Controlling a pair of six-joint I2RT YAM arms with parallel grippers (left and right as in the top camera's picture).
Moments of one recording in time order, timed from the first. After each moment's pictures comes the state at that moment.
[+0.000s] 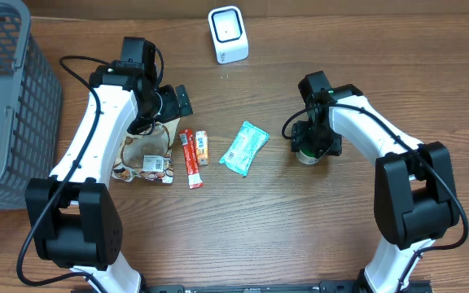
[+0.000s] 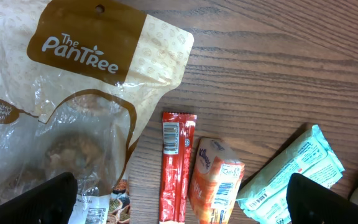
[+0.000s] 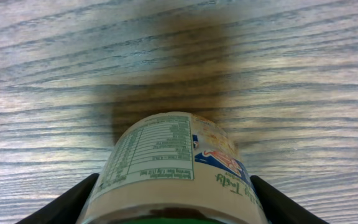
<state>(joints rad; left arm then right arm) -0.11 1.84 1.52 -0.97 0.14 -0.44 0.27 1.96 1.34 -0.94 0.01 0.38</state>
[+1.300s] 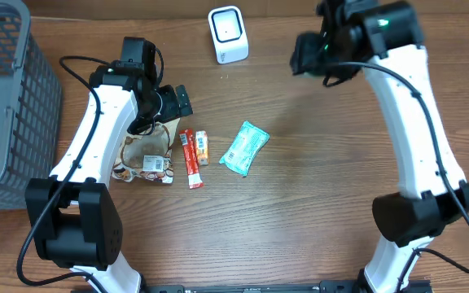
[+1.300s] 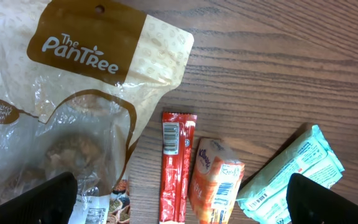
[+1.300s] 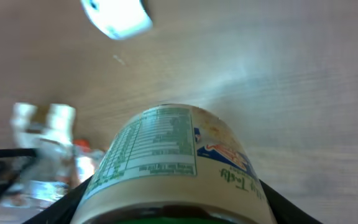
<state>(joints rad) -0.11 1.84 1.52 -0.97 0.14 -0.44 0.27 1.97 2.32 -1.44 -0.09 0.38</state>
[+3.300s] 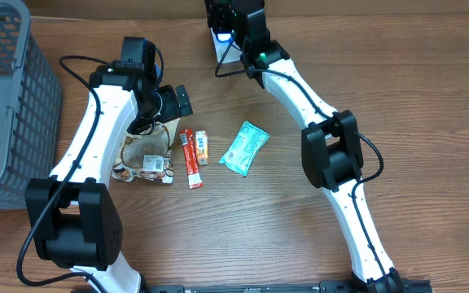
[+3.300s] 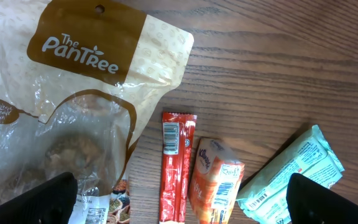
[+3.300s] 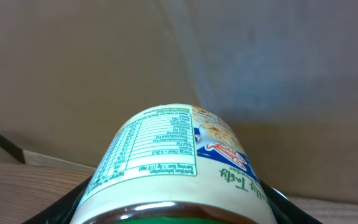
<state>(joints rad) -0.11 1.84 1.52 -0.97 0.14 -0.44 0.43 2.67 2.37 0.06 0.04 0.38</state>
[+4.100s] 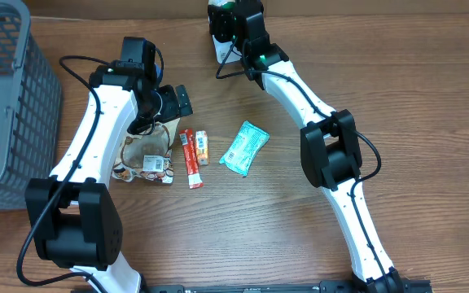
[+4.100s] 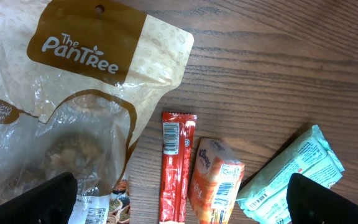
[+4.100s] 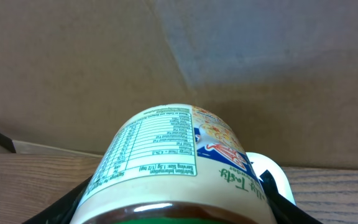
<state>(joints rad) -0.11 1.84 1.52 -0.97 0.14 -0.44 0.43 2.69 2.37 0.00 0.04 0.42</state>
